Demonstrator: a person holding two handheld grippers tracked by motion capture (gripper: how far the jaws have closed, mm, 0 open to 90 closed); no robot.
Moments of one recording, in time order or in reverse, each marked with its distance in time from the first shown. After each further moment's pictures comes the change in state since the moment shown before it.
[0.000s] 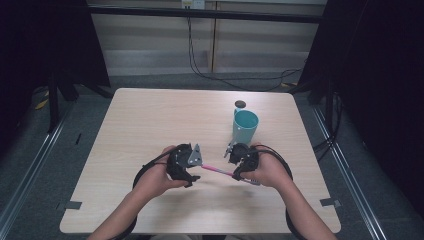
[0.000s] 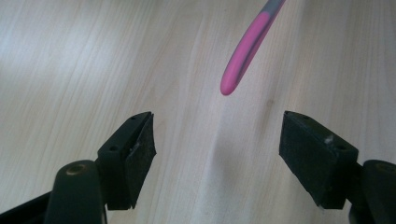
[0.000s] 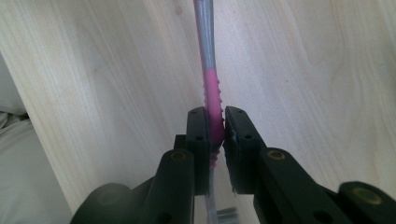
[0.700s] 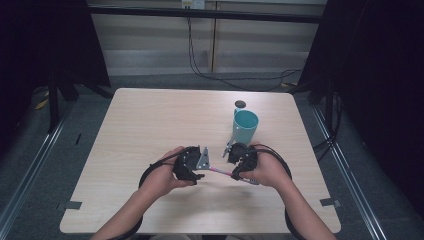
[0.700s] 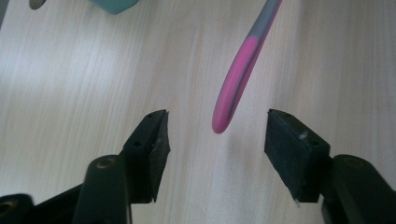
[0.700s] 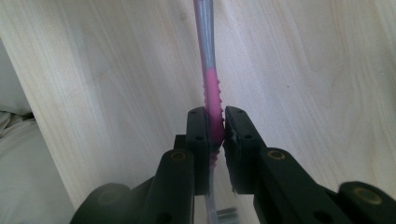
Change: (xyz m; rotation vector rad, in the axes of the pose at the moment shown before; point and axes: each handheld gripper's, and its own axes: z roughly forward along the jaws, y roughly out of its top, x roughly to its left) left arm -0.007 0.016 0.007 0.028 0.016 0.125; right arm 0.003 0.004 -0.003 -0.003 0.001 -0.004
